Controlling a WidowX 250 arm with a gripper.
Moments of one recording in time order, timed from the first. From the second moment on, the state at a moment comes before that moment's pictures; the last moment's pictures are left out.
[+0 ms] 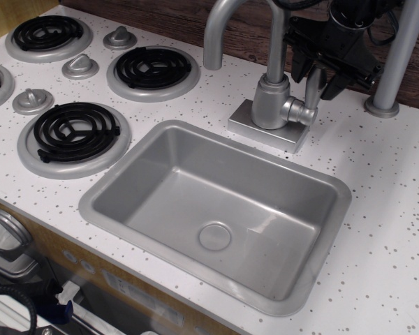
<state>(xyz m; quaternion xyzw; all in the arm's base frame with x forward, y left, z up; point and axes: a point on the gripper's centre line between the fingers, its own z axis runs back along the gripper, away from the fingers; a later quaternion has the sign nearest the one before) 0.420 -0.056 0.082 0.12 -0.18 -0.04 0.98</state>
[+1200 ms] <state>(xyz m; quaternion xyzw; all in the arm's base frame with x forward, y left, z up) 0.373 -0.058 0.044 0.03 -0.06 0.05 1.00</state>
